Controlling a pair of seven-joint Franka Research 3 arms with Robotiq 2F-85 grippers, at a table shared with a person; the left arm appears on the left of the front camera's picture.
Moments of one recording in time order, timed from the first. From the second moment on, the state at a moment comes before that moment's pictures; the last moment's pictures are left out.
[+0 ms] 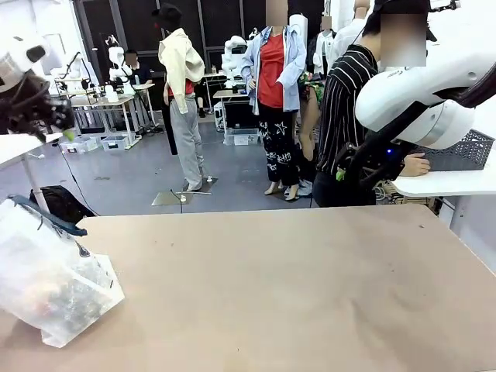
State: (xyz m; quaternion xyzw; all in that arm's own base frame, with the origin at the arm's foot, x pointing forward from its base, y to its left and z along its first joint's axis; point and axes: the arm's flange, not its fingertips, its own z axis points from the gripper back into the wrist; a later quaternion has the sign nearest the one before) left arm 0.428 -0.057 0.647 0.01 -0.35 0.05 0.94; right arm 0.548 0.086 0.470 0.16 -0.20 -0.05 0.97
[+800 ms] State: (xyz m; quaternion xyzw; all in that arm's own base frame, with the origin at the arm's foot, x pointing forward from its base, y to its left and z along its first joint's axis) left arm 0.556 -0.245 0.518 -0.09 -0.25 -0.22 0.94; right arm 0.548 0.086 0.470 0.16 -0.20 -0.05 0.97
